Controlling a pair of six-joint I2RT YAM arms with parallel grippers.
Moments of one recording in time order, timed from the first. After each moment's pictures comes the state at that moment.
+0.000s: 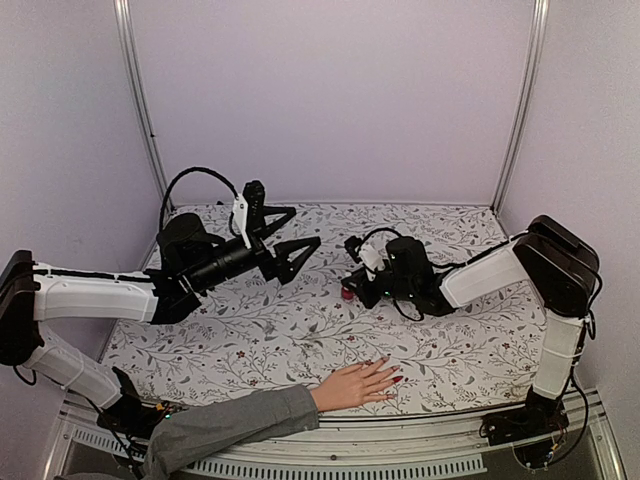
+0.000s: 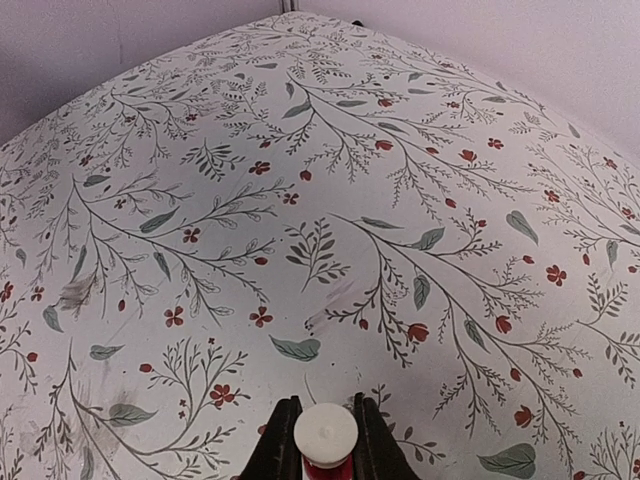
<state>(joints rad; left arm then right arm) -0.83 1.37 0.70 0.82 0.21 -0.08 0.77 1.92 0.93 0.53 -0.13 -0.02</state>
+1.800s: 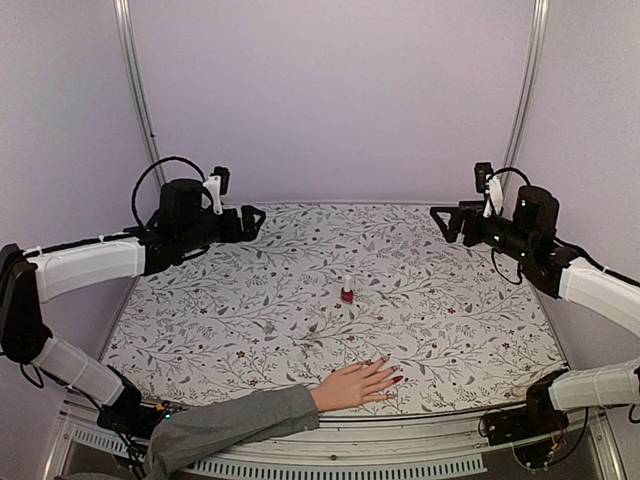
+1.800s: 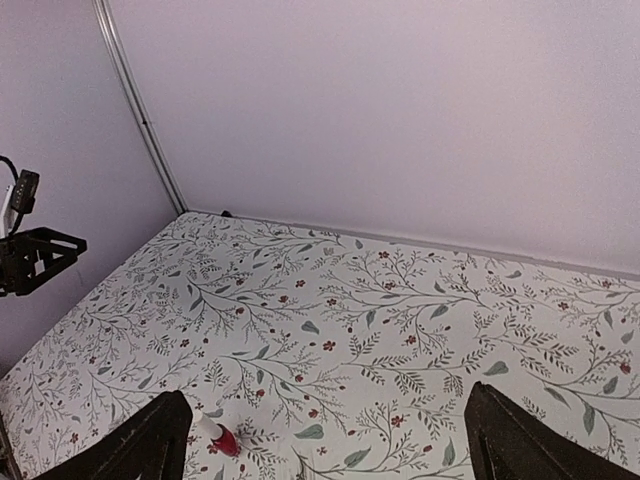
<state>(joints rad) -0.50 1.41 0.94 0.12 -0.03 -0.30 0.38 1.13 0.75 0.22 -0.23 0.17</state>
